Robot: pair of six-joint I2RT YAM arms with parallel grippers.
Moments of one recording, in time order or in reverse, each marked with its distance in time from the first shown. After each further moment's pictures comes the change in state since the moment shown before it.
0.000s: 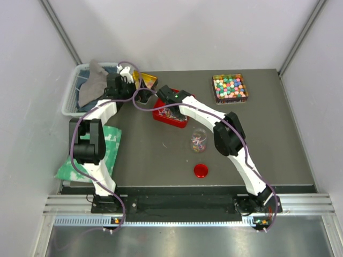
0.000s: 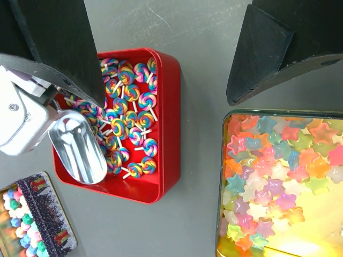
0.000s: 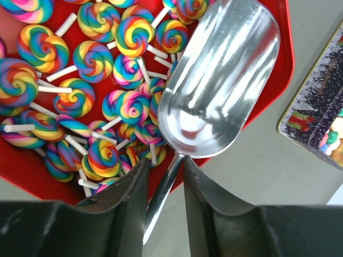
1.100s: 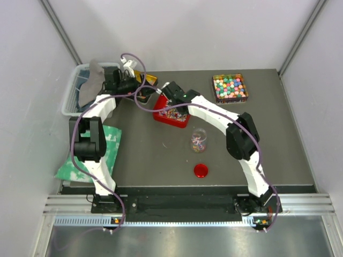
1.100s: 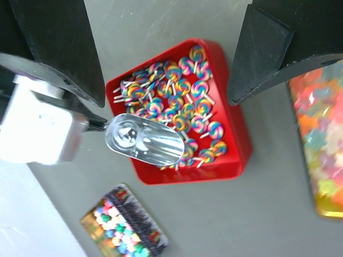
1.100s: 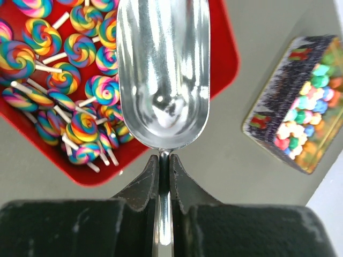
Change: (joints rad) left arm 0.016 0.026 0.094 0.007 0.337 0.003; right arm -0.006 -0.195 -0.209 0.157 -0.014 -0.131
